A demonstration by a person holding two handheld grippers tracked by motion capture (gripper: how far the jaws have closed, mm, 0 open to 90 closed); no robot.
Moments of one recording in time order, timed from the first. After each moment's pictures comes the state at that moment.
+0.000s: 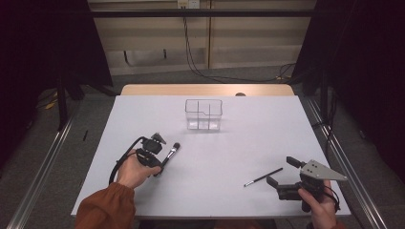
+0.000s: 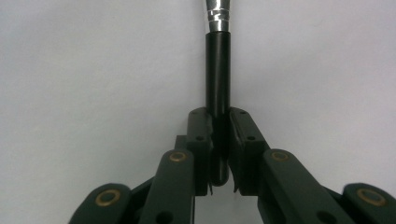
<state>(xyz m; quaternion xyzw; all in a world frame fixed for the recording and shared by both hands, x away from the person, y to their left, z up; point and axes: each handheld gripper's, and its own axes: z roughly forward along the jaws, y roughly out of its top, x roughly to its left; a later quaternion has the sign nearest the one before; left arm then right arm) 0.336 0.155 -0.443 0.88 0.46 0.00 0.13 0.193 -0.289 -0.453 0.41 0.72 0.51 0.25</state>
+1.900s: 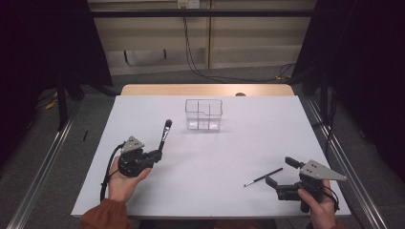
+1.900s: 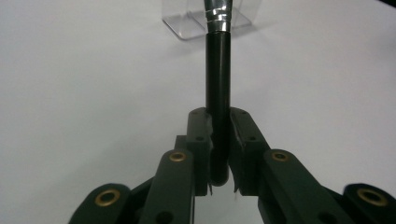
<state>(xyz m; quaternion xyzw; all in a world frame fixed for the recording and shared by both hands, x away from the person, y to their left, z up) 0.299 0.200 -0.442 0.79 0.41 0.13 0.45 0.193 -0.287 -0.454 0.41 0.71 0.51 0.24</state>
